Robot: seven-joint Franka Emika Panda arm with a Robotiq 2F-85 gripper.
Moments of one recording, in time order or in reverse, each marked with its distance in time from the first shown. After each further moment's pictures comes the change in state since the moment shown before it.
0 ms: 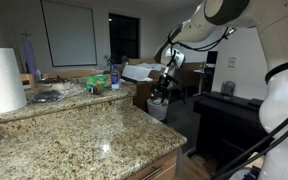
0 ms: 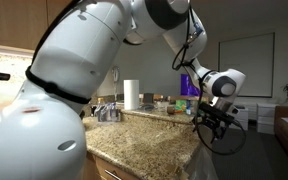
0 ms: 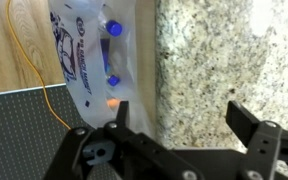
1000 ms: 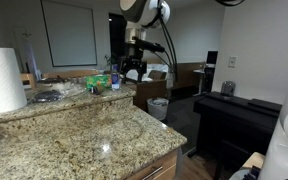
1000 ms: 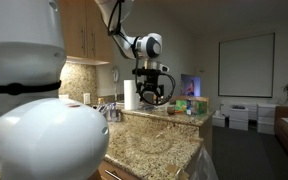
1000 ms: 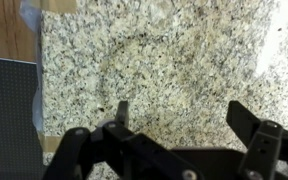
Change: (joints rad) arm 0.395 -0.594 0.125 -0.355 -0.295 -0.017 0.491
